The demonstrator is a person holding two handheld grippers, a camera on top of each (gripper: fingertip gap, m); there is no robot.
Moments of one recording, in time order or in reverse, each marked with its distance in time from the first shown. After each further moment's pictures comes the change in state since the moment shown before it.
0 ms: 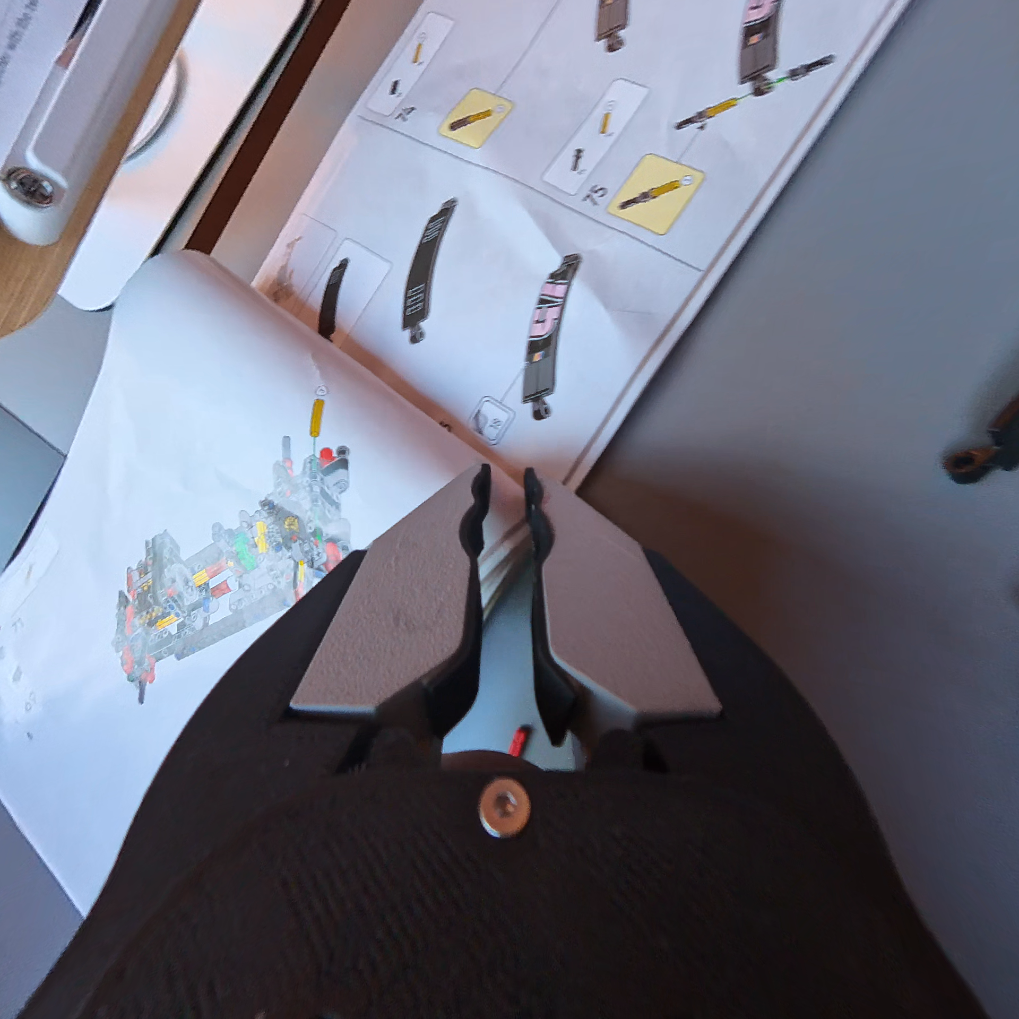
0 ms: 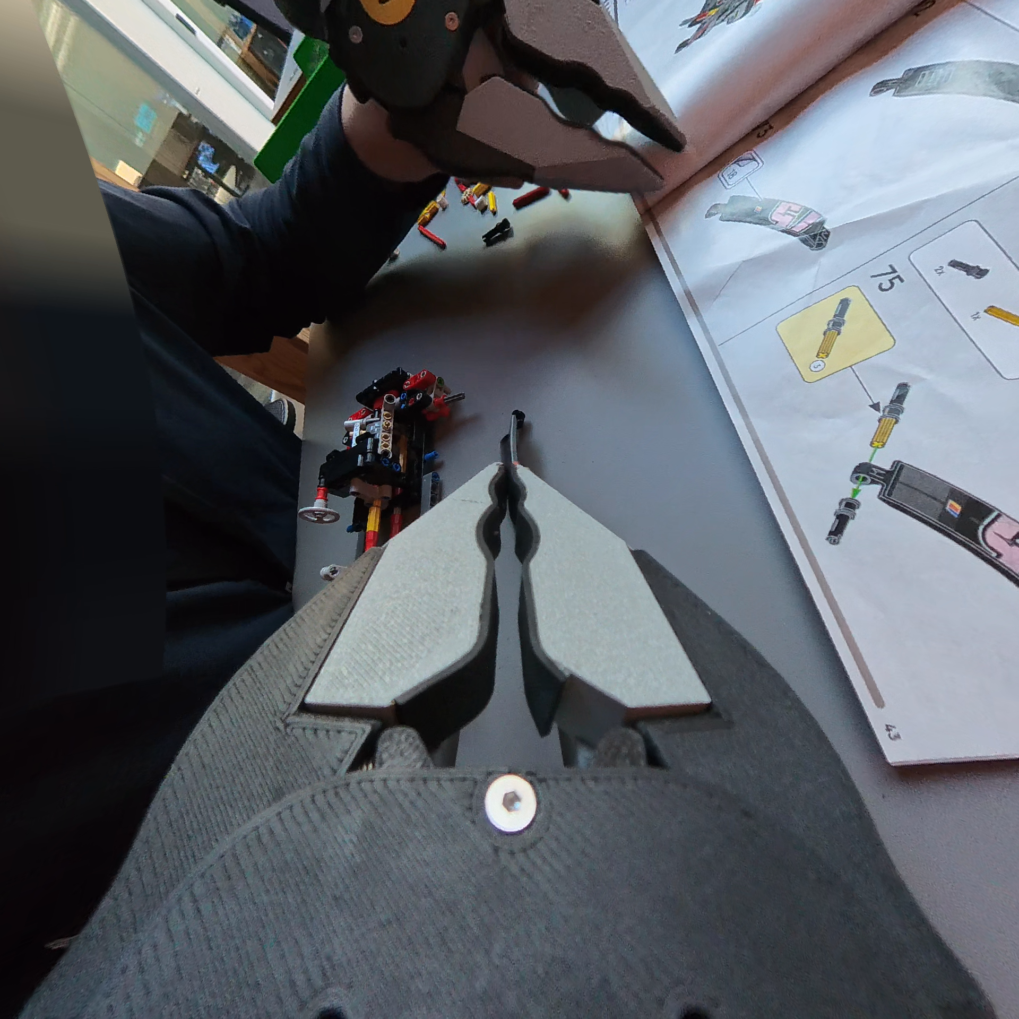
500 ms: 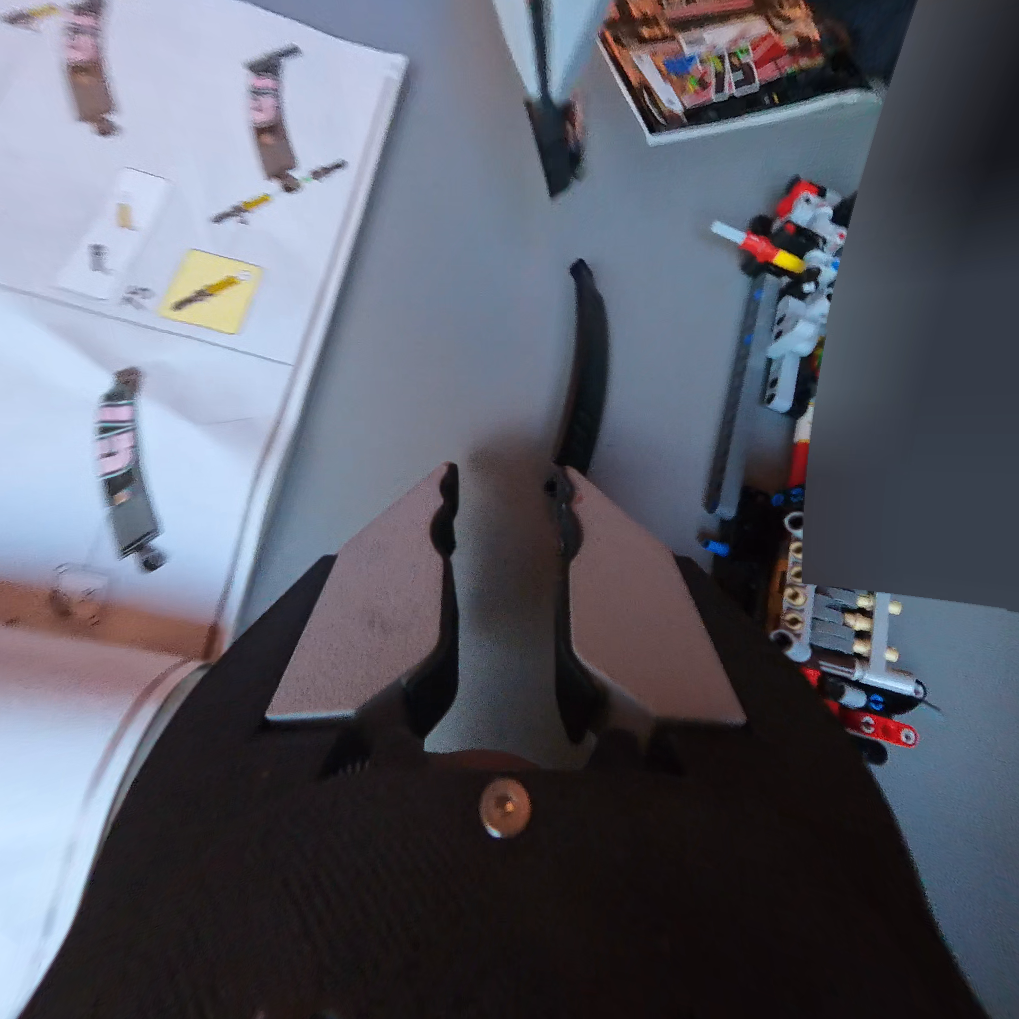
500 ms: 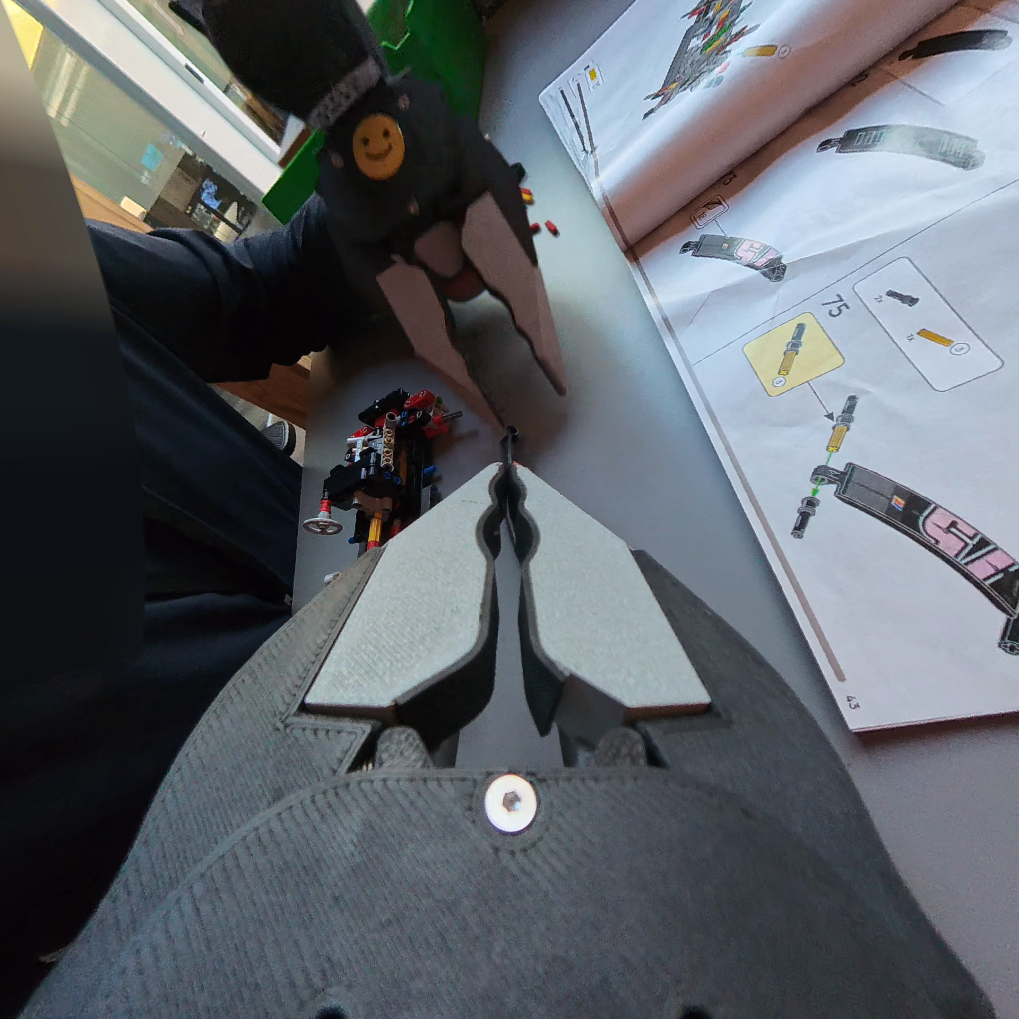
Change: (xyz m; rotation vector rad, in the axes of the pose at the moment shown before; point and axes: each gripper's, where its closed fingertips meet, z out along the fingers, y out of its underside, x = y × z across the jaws) left arm 0.126 -0.022 -0.013 0.062 0.604 0.042; right arm 0.001 -0.009 -0.013 0.056 0.015 -0.004
